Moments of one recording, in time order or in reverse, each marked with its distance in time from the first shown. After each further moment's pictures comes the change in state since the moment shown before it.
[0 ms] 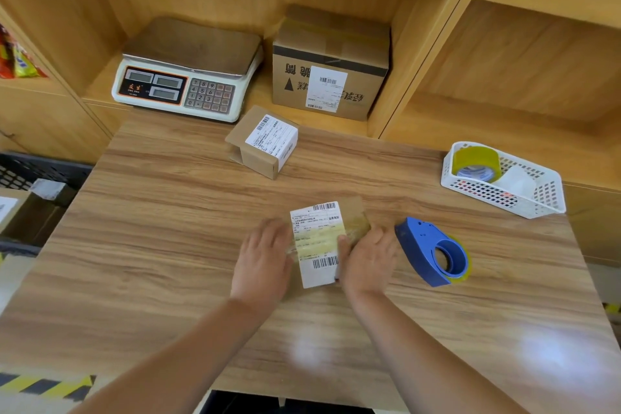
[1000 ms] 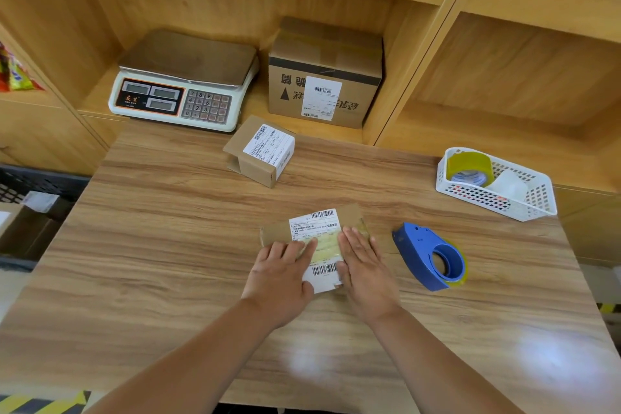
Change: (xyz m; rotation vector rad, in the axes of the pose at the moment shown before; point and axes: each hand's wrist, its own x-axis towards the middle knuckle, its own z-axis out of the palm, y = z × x) left_hand 0.001 0.012 0.003 0.358 -0.313 0.219; right_hand 0.000 0.042 0.004 -0.170 -0.170 -0.613
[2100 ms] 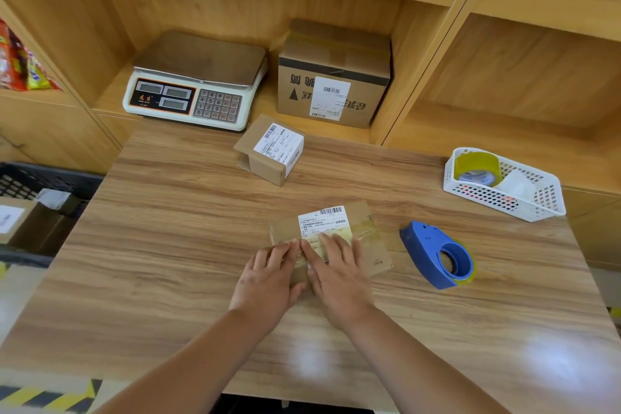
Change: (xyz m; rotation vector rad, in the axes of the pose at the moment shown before) left_hand -0.026 -0.022 0.025 -0.083 0.281 -0.102; right_hand 0.000 -0.060 0.003 -0.079 -0.059 -0.096
